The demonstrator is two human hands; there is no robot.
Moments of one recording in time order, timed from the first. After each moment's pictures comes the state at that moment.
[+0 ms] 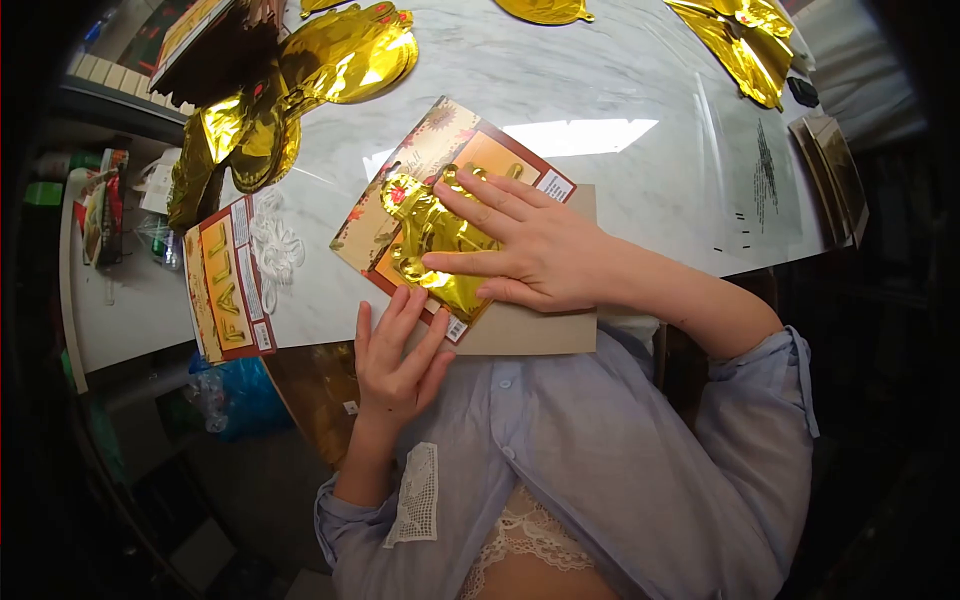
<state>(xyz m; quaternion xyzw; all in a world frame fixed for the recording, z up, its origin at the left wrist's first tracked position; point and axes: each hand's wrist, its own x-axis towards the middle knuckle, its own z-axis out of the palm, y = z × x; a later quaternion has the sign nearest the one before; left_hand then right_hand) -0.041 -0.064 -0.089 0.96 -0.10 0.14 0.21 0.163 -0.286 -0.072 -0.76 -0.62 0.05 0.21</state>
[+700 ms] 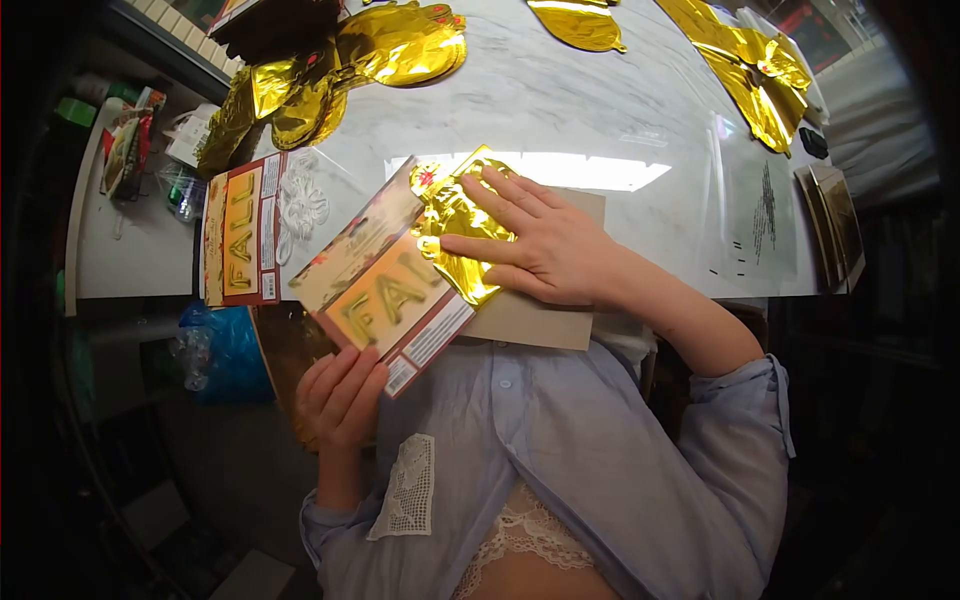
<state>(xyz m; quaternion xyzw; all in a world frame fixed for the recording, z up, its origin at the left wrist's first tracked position) -0.115 -0.047 -0.060 0.94 -0.10 0.32 0.06 0.159 -0.286 -0.066 -0.76 -0.62 0.03 0.18</state>
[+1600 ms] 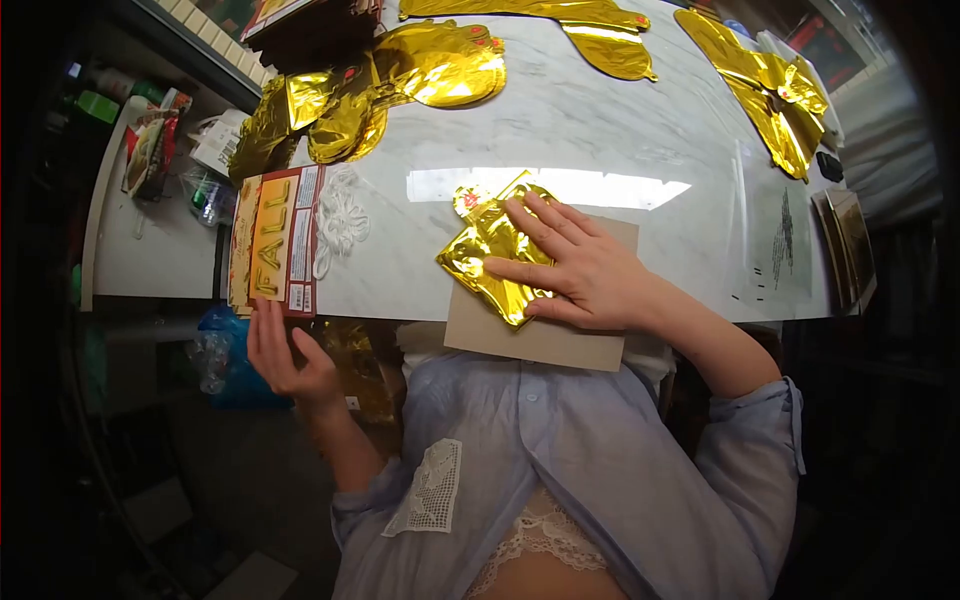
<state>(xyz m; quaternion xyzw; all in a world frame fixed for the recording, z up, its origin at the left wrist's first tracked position) -0.084 0.035 -0.083 0.87 0.19 0.45 -0.04 0.161 -0.286 -0.066 -0.76 -0.63 0.04 0.15</state>
